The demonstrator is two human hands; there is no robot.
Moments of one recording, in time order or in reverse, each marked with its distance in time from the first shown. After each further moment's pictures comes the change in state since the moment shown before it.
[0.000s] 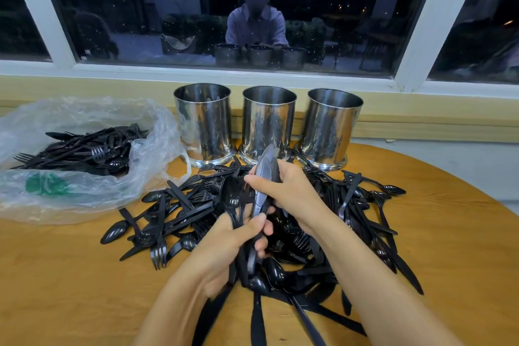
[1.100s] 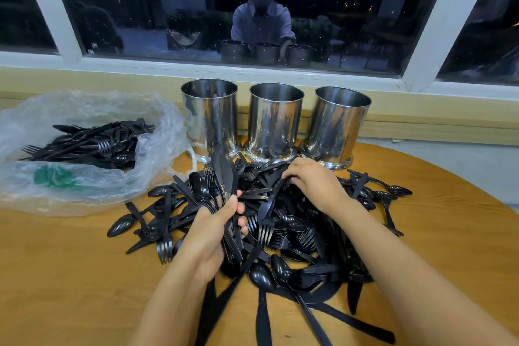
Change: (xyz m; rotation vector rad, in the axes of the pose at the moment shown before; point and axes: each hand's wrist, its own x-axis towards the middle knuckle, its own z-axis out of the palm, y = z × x) left_hand 0.013 0.001 -0.023 -0.144 0.348 0.075; right_hand 0.051 0.062 -0.060 -1.151 -0.022 -0.261
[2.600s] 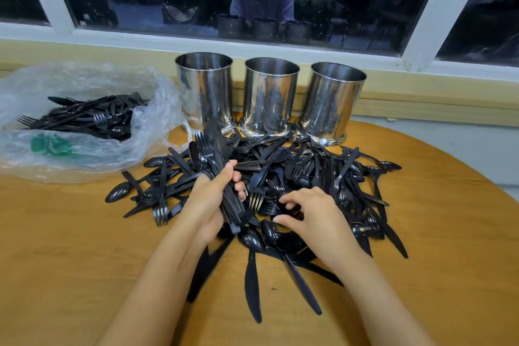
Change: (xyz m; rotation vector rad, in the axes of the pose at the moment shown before) left_hand -0.006 -0.004 0.011 -0.071 -0.001 -0.003; right_hand -0.119 -0.070 -0.010 0.255 -0.015 0.248
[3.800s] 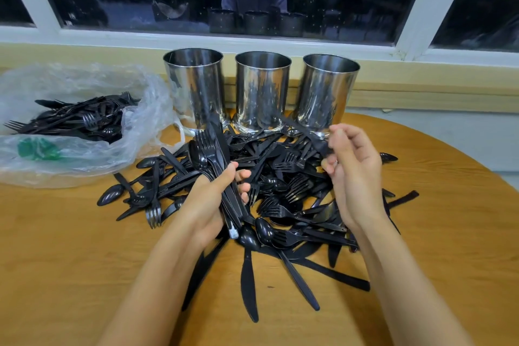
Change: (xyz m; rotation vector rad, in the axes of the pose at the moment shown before) left_hand -0.009 -0.001 0.008 0.050 -0.014 -0.056; right_hand 0.020 0.003 -0.045 1.306 0.460 -0.046
